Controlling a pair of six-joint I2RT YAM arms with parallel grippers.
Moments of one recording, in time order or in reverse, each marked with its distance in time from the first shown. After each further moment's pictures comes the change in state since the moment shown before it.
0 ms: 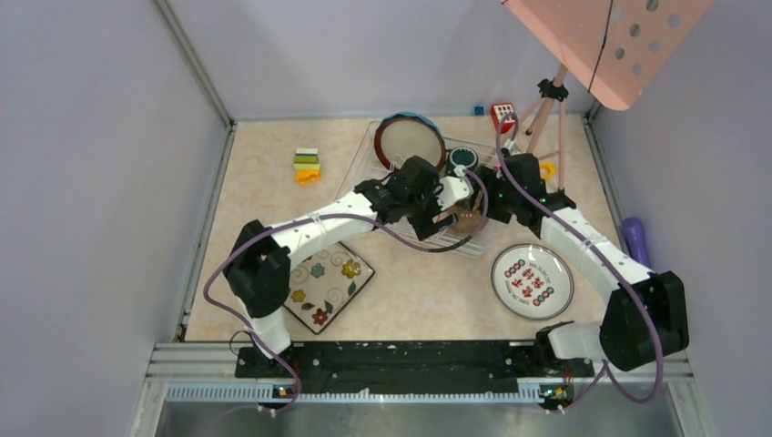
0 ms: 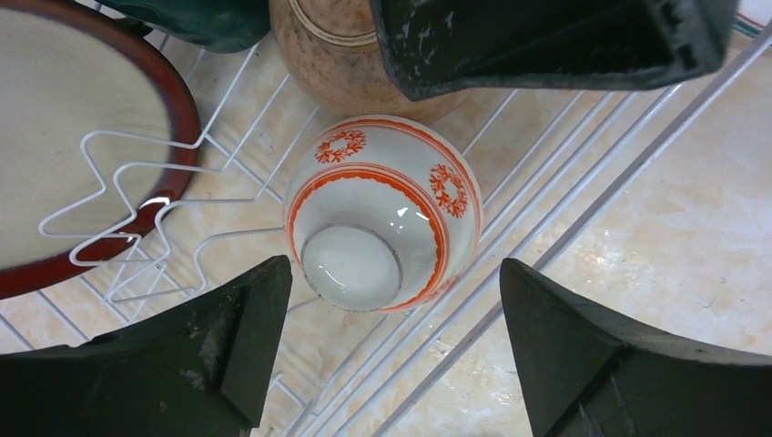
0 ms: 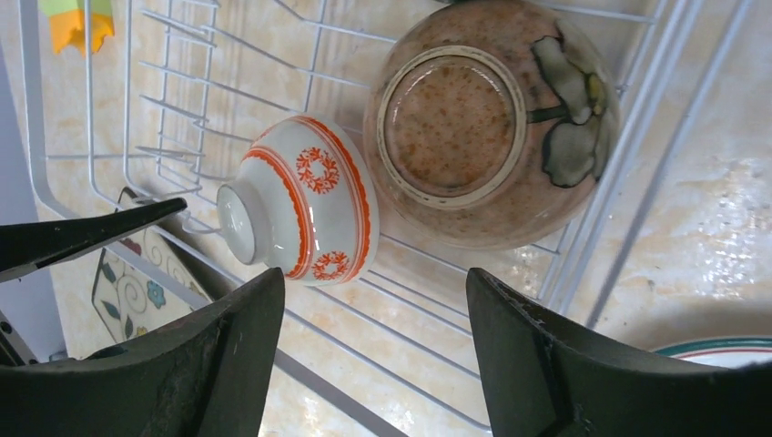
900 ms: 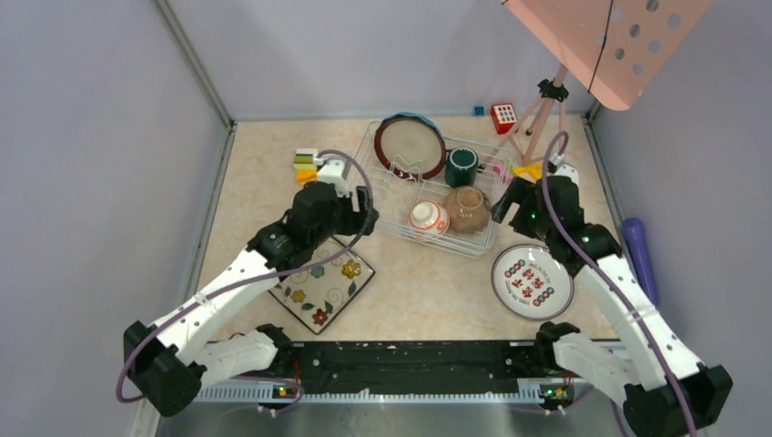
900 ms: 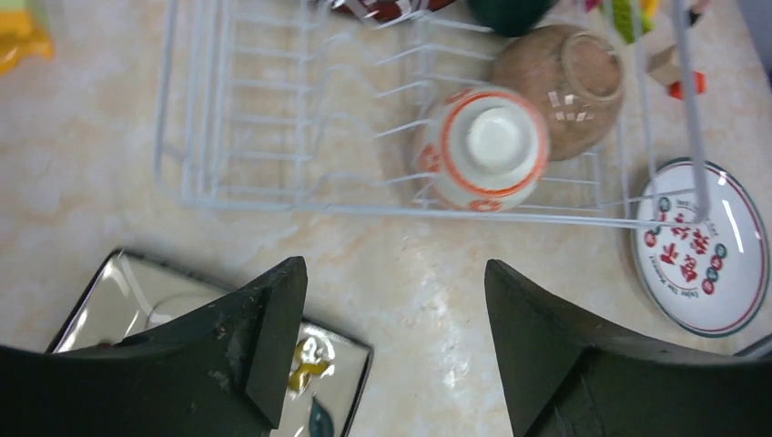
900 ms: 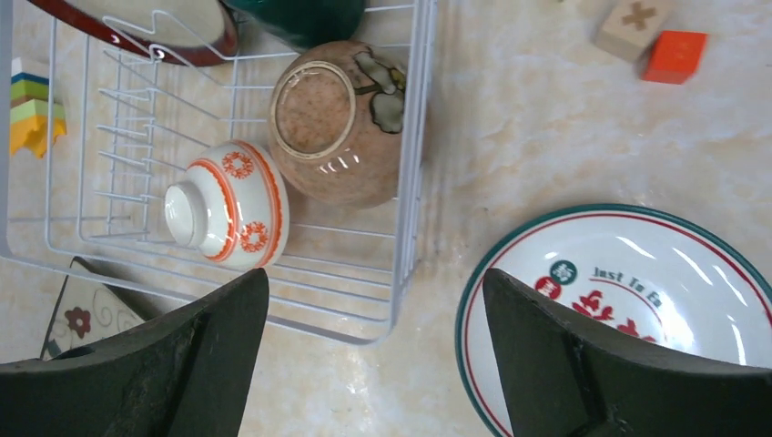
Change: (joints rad) left arm 0.166 -0.689 -0.494 0.115 -0.217 -0.809; right arm -0.002 -0.337 -0.050 -0.220 0.264 0.014
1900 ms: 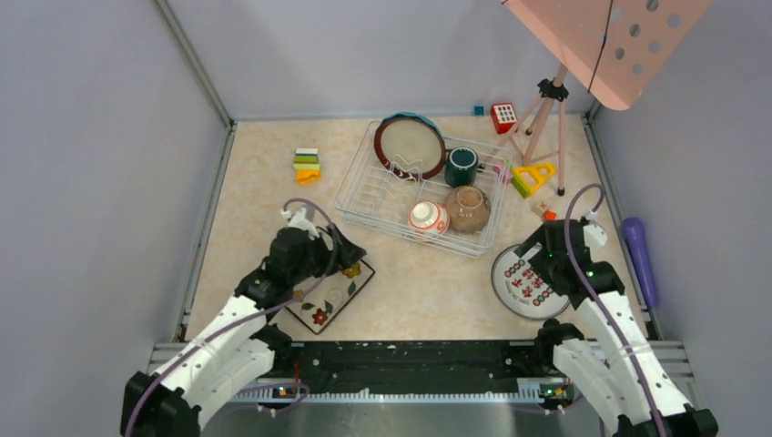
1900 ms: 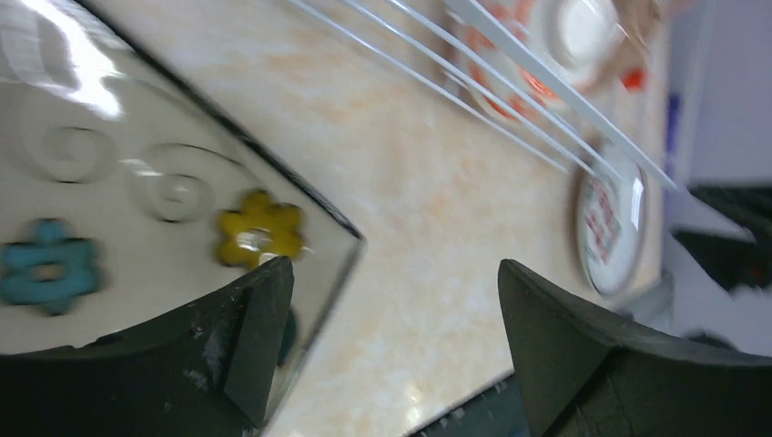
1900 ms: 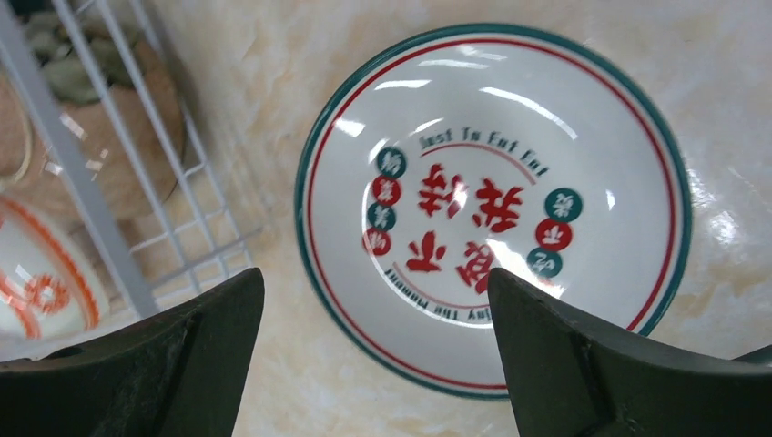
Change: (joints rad) left arm 0.343 -0.329 -0.515 0.067 0.285 -0.375; right arm -0.073 -0.300 -0.298 -0.235 0.150 0.305
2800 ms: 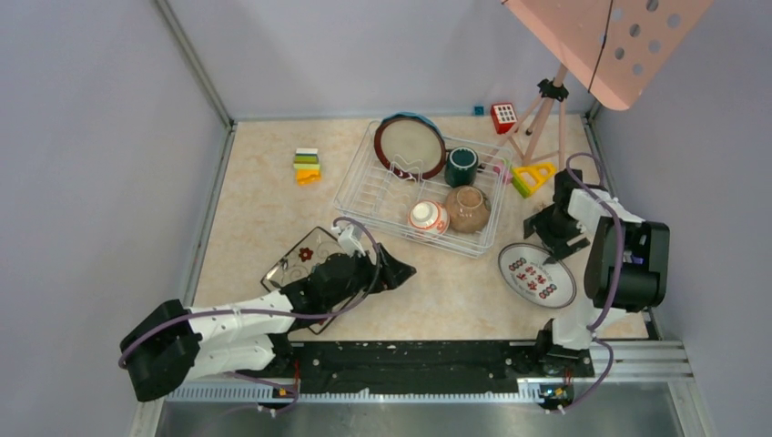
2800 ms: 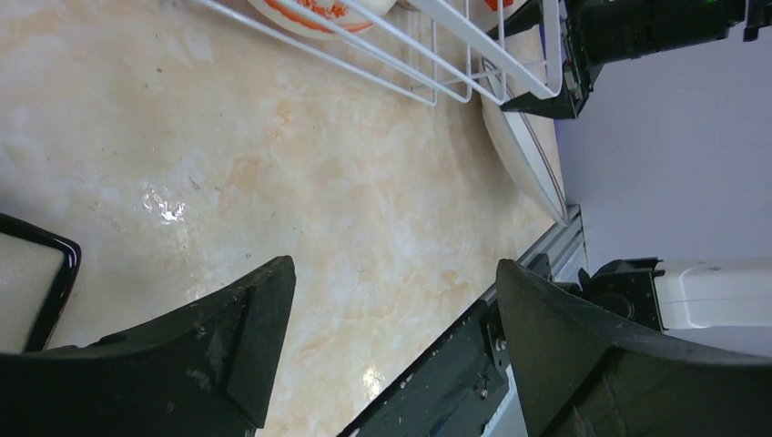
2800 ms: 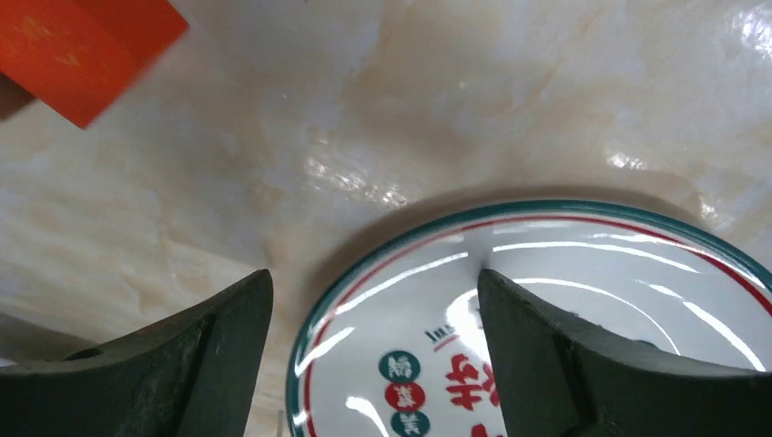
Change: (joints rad) left arm -0.619 0.290 -0.122 0.649 -0.230 -0.257; right arm -0.394 0.956 0.371 0.074 -0.196 0.027
